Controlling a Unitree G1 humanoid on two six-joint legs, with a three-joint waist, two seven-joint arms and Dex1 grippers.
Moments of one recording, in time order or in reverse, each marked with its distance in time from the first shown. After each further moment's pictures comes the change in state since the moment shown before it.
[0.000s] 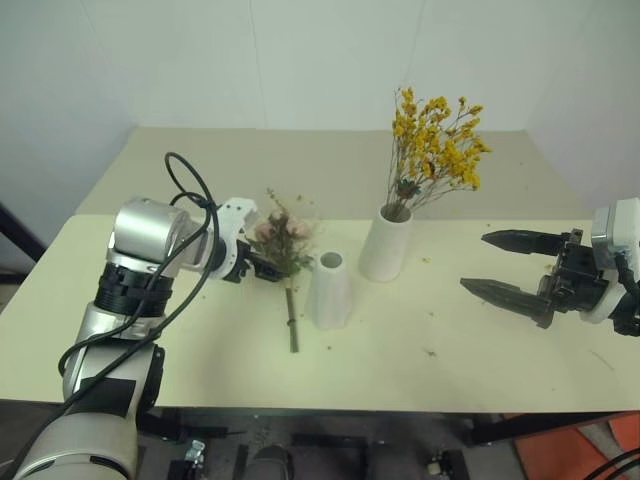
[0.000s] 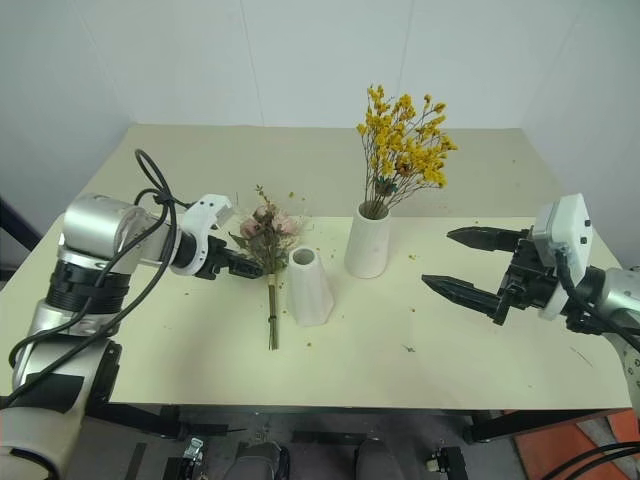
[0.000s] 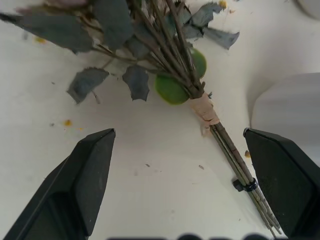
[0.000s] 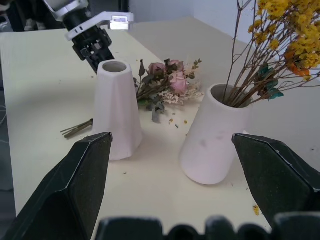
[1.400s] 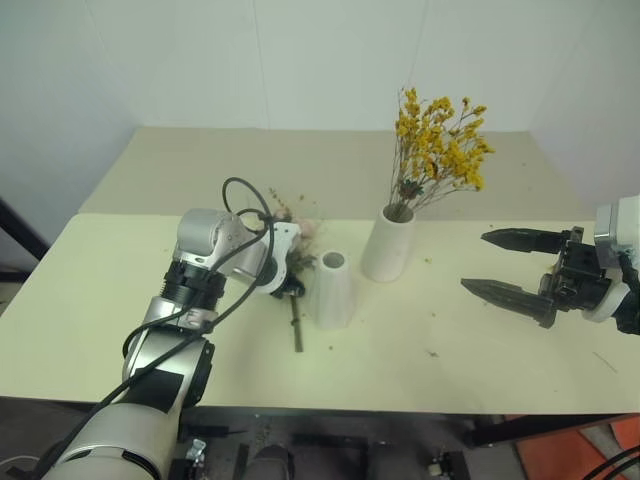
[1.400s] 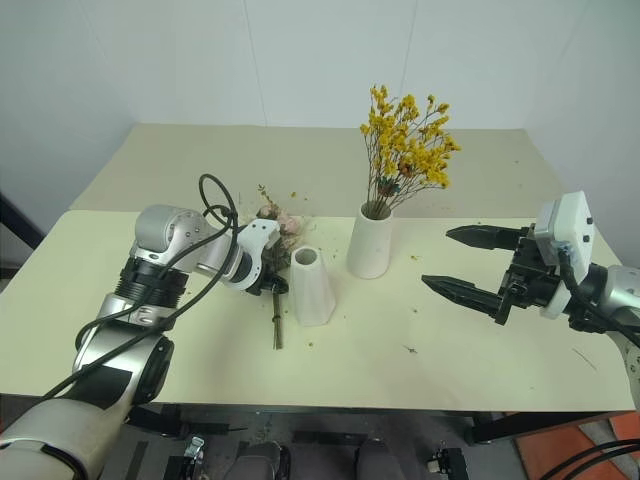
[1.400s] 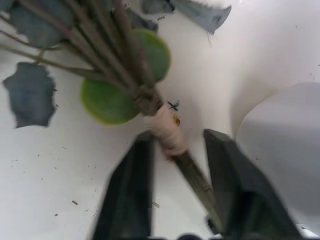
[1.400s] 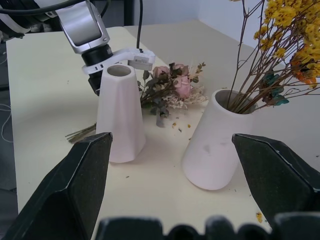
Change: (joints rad) left arm -0.052 -0.204 0.010 0.196 -0.318 0.000 0.565; right arm -0.004 0.006 -0.002 0.001 0.001 0.000 0.001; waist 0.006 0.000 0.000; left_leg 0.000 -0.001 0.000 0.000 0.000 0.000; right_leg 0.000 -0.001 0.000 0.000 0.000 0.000
